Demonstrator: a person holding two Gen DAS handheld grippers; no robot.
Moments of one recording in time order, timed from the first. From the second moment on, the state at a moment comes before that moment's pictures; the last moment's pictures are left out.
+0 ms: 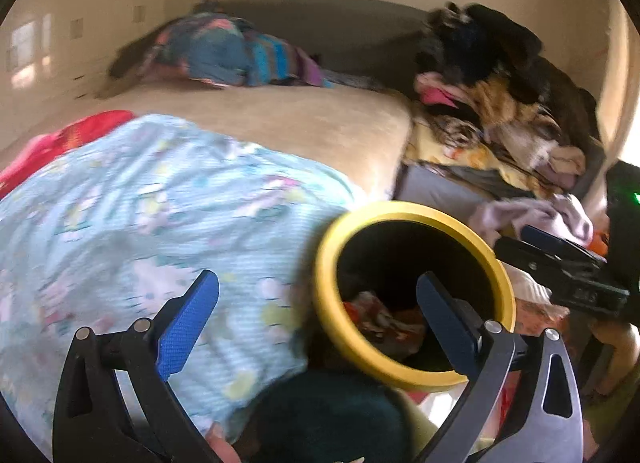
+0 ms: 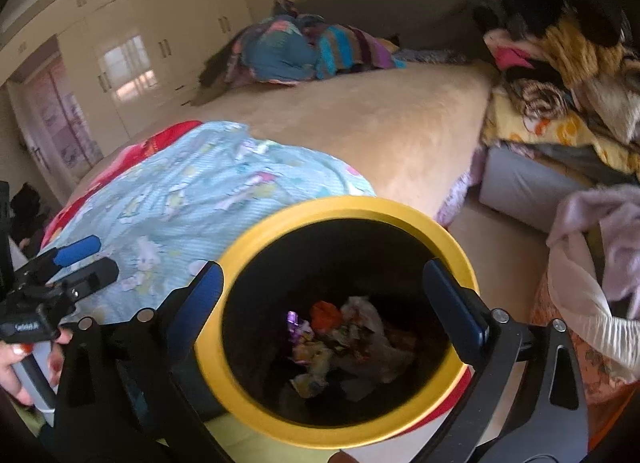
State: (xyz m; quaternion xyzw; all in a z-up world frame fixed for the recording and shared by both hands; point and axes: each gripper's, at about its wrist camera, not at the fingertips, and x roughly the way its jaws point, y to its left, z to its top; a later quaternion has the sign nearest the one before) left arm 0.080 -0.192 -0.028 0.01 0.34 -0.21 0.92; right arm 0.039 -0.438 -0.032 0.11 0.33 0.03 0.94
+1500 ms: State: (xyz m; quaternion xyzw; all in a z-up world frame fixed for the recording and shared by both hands) left arm 0.003 -0.070 -0.004 -0.01 0.24 -0.06 0.97; right arm -0.027 -0.279 -0.003 0.03 0.12 0.06 0.99
